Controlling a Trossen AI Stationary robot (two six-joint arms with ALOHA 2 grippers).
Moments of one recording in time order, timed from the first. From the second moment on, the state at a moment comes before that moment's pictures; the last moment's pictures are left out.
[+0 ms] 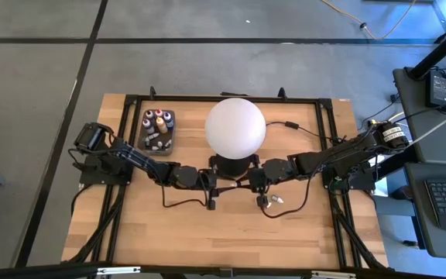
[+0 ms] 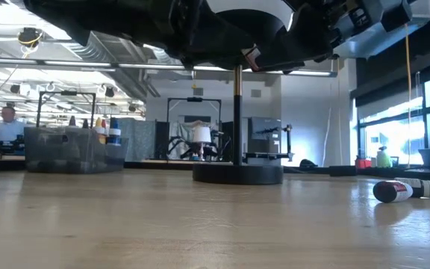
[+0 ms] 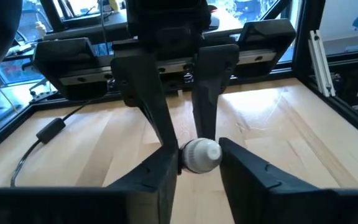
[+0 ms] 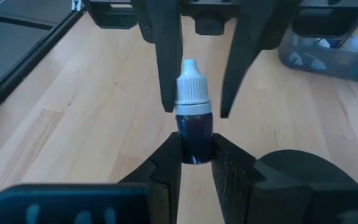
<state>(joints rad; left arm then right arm) -0.26 1.69 0.78 0.73 -0.31 0.07 0.24 1.46 0.79 0.15 0.09 -0.03</state>
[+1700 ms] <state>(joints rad) -0.16 1.16 0.72 -0.99 -0.88 -1.03 0.25 1.41 0.79 -0.68 0.06 0.53</state>
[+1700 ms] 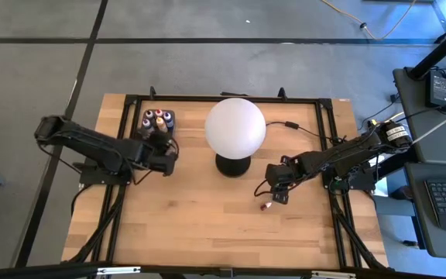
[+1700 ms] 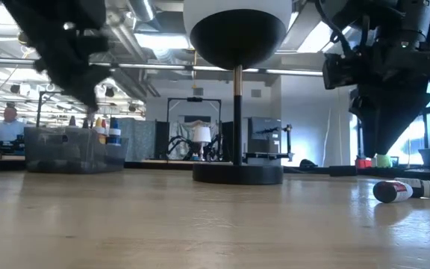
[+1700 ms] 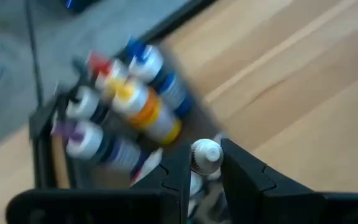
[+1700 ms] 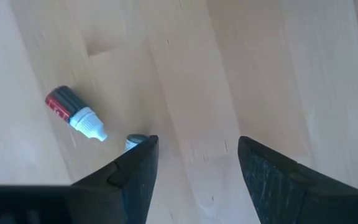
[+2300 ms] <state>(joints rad) -0.02 1.16 0.61 -0.99 -0.69 -1.17 0.25 1.41 0.74 -0.65 -0.05 0.61</state>
